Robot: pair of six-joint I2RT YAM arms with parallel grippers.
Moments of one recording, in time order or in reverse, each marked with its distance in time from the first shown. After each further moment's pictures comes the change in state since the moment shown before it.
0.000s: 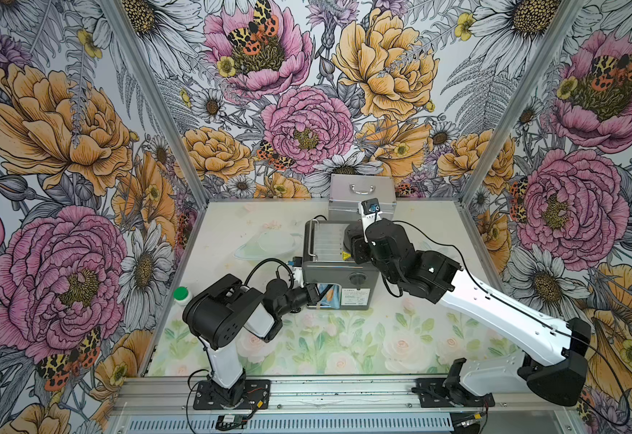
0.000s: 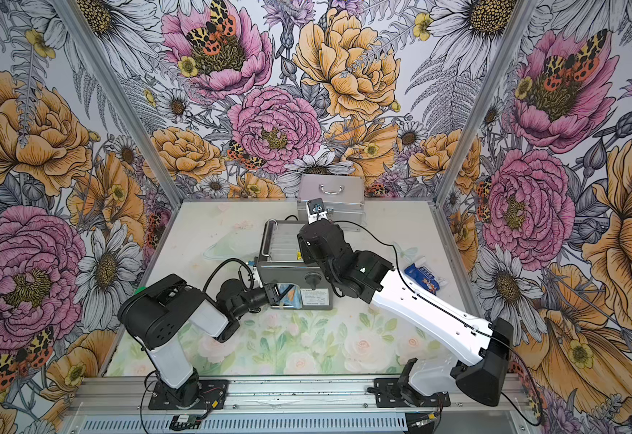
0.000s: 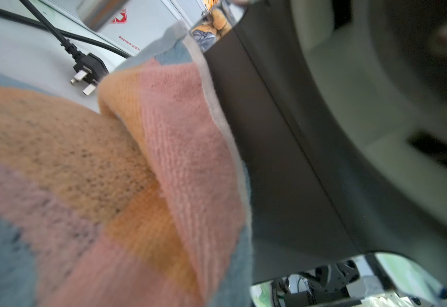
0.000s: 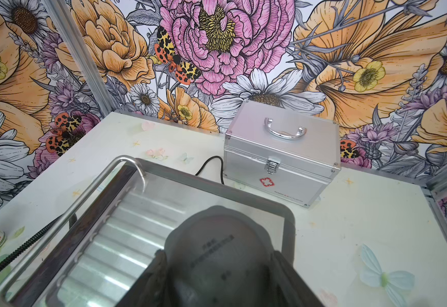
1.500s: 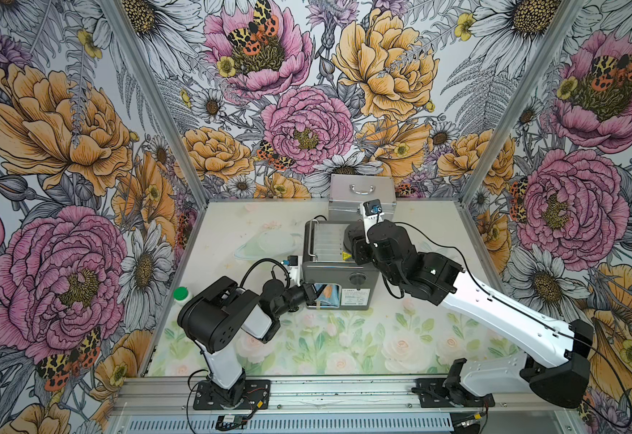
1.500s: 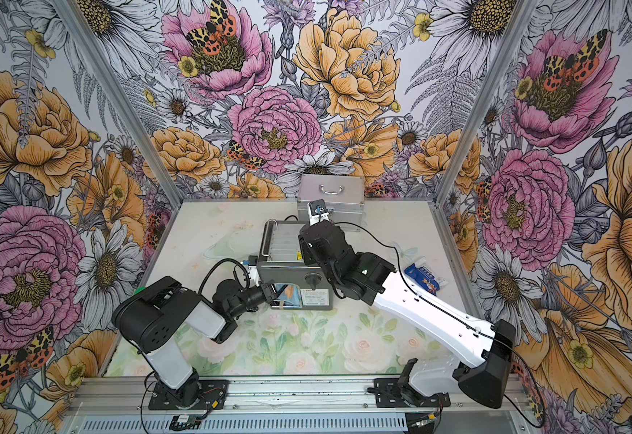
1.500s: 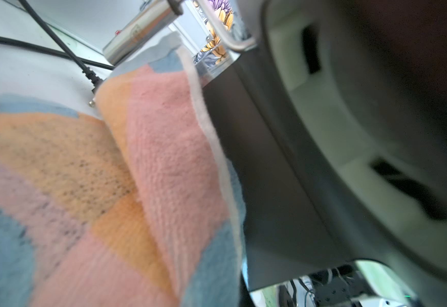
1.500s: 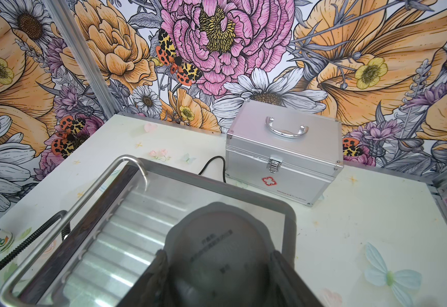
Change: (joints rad) left arm 0.037 -0.076 -0.026 -0.002 -0.030 -0.007; right arm 0.012 -0.018 -0.021 0.013 -0.002 0.014
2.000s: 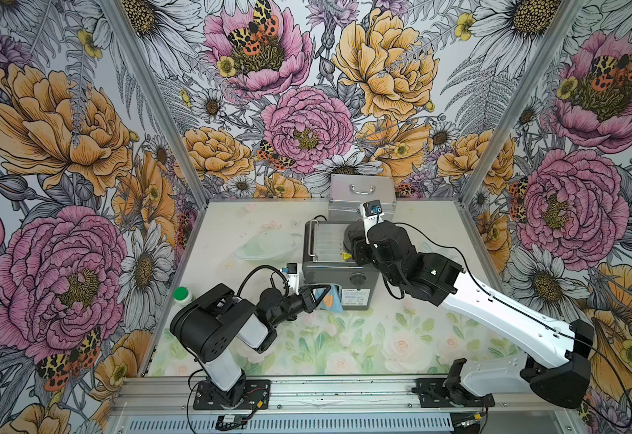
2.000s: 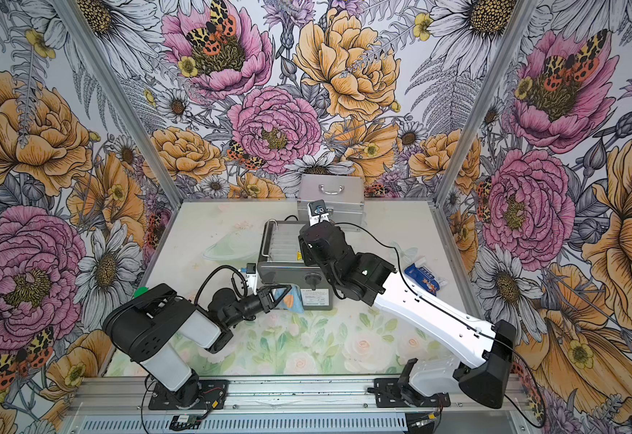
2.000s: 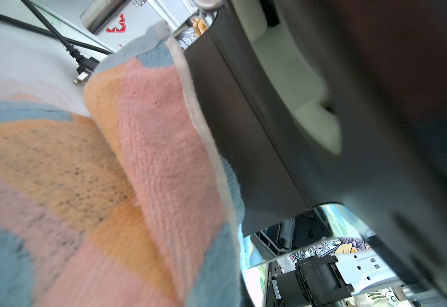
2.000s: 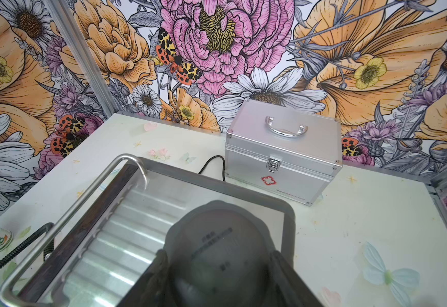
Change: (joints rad) left arm -0.053 -0.042 -0.084 0.029 -0.025 -0.010; right arm 0.005 -0.002 0.000 -0.006 0.001 0.000
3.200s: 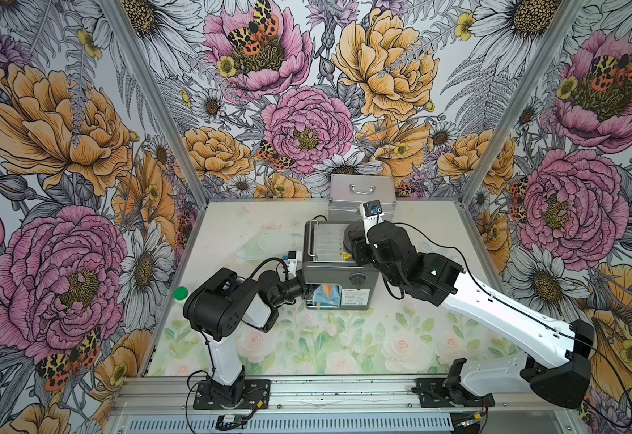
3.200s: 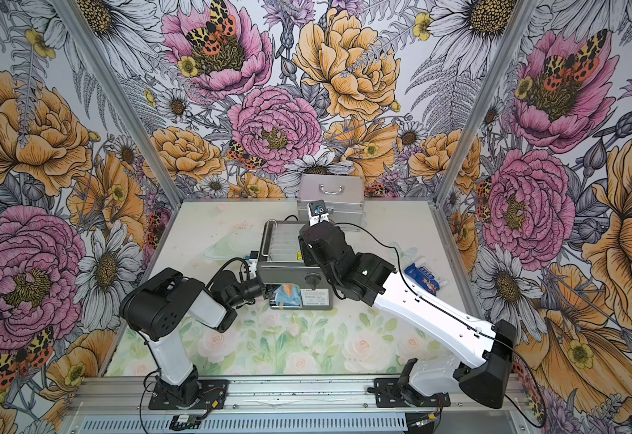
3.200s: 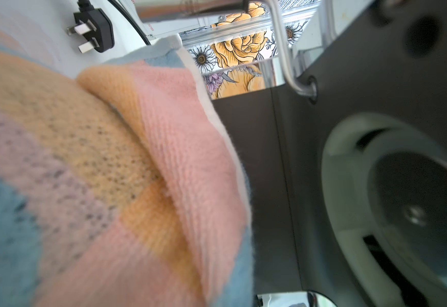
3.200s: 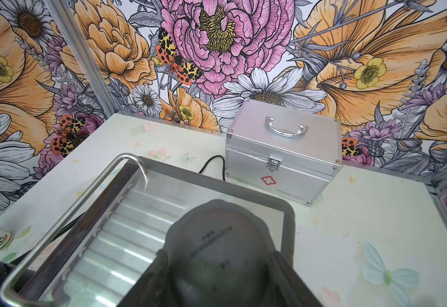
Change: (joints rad) left arm 0.170 0.172 0.193 0.012 0.268 -0.441; right arm 0.002 -0.001 -0.001 0.000 0.004 0.000
